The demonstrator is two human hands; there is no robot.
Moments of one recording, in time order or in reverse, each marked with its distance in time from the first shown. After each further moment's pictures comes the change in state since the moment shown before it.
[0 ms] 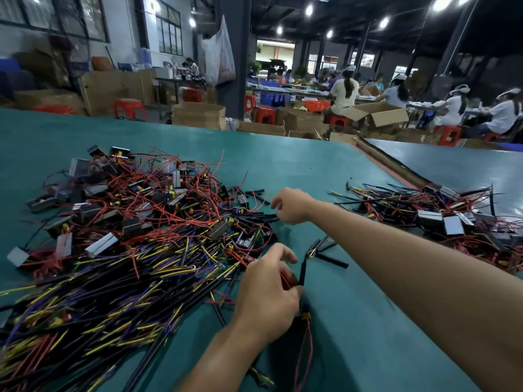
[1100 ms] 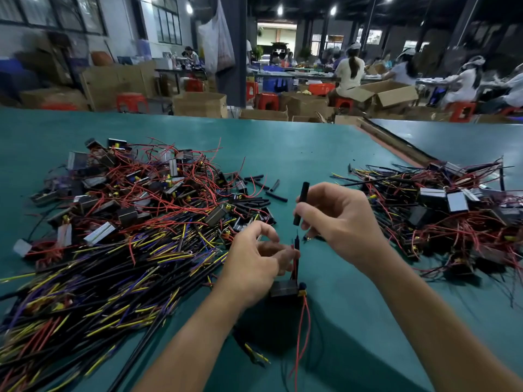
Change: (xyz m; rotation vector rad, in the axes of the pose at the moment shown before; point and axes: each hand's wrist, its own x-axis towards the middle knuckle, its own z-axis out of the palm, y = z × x) left_hand 0.008 0.012 -0.014 -0.537 -0.066 -0.229; right_hand -0.157 -0.005 0.010 0.997 0.505 -0.290
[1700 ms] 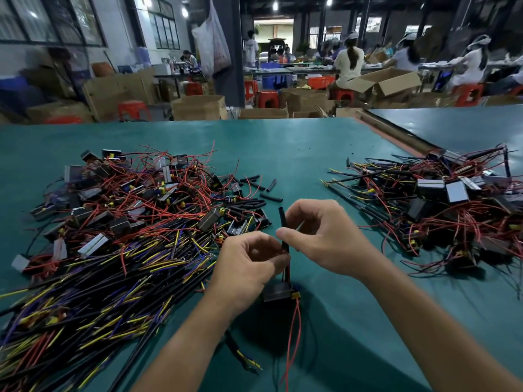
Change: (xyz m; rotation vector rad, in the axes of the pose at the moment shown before) left_hand 0.001 -0.002 0.003 0.146 0.014 0.084; right_hand -0.003 0.019 -0.005 -0.251 -0.128 0.005
